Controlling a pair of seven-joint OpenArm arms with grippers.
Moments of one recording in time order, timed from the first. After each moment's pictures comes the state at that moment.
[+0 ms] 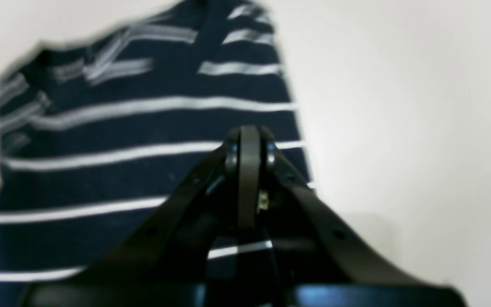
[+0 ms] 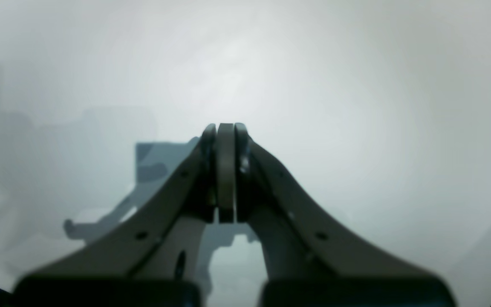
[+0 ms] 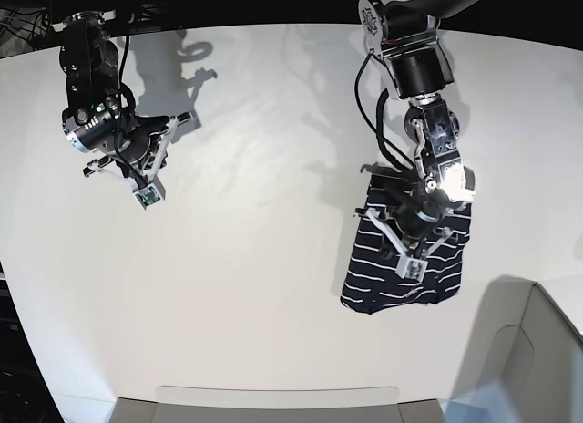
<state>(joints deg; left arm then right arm) -16.4 6.4 -24.8 74.8 6.1 -36.3 36.1 -4.8 23.9 -4.0 112.5 17.8 14.9 -73.5</state>
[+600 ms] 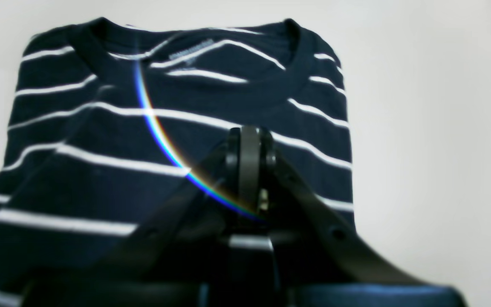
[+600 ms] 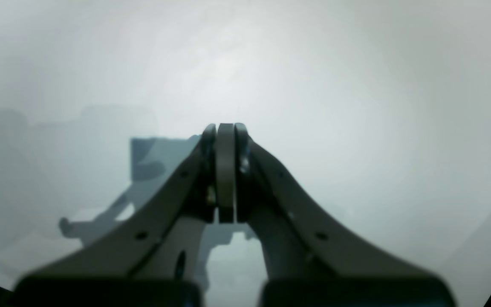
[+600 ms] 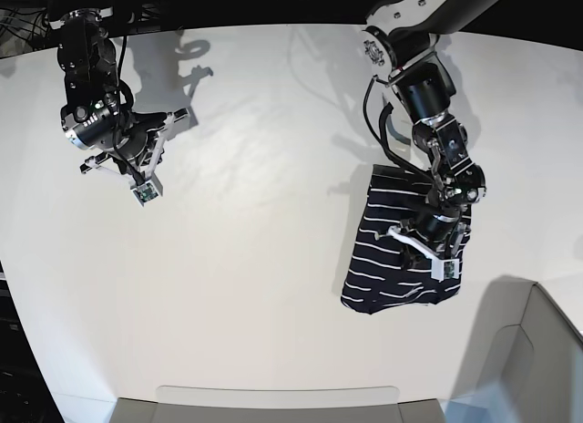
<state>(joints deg) -23.2 6.5 -37.8 62.0 5.7 -36.1 24.8 -5.0 24.2 -4.3 112.5 17.4 14.9 -73.9</state>
